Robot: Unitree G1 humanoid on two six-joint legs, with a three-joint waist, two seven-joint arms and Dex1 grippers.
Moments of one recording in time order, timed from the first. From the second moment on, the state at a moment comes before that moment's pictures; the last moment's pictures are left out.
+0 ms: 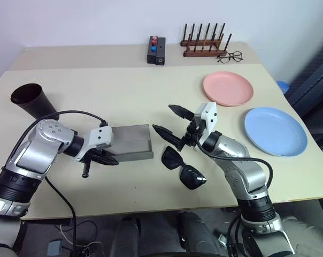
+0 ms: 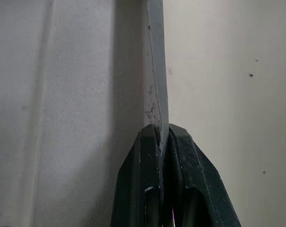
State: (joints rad) left arm -0.48 0.93 -0.21 -0.06 -0.11 0.51 -1.47; right arm -0.37 -0.23 0.12 -0.24 0.40 0.34 0.67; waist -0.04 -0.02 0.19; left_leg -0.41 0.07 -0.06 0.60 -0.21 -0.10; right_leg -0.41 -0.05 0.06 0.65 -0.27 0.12
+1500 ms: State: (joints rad) left arm 0.21 0.80 0.41 -0.41 -0.47 0.26 -1.21; right arm -0.30 -0.75 0.23 -0.50 0.45 0.97 0.80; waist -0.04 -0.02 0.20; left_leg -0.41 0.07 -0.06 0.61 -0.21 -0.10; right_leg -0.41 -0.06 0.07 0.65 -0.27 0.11
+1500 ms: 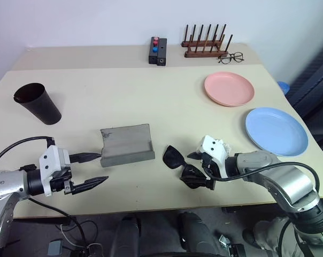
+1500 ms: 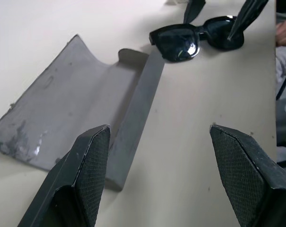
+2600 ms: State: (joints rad) left arm 0.20 0.81 0.34 -0.48 -0.51 0.34 -1.09; right arm -0.40 -0.65 0.20 -0.45 0.53 1.16 0.69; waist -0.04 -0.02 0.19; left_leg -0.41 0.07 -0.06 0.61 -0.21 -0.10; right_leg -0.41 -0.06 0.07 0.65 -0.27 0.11
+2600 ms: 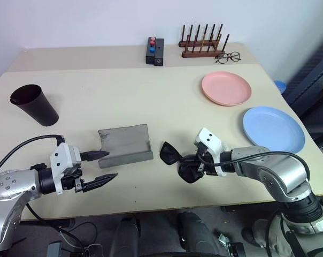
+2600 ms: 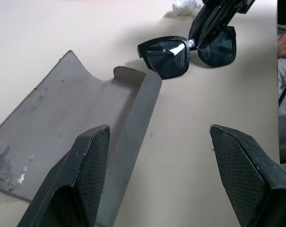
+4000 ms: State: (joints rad) left arm 0.26 0.75 0.45 -0.35 -0.54 0.24 -1.01; right arm -0.65 -0.69 0.24 -0.45 0.55 1.09 0.78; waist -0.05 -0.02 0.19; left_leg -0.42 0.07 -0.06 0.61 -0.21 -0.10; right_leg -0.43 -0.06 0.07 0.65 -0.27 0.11
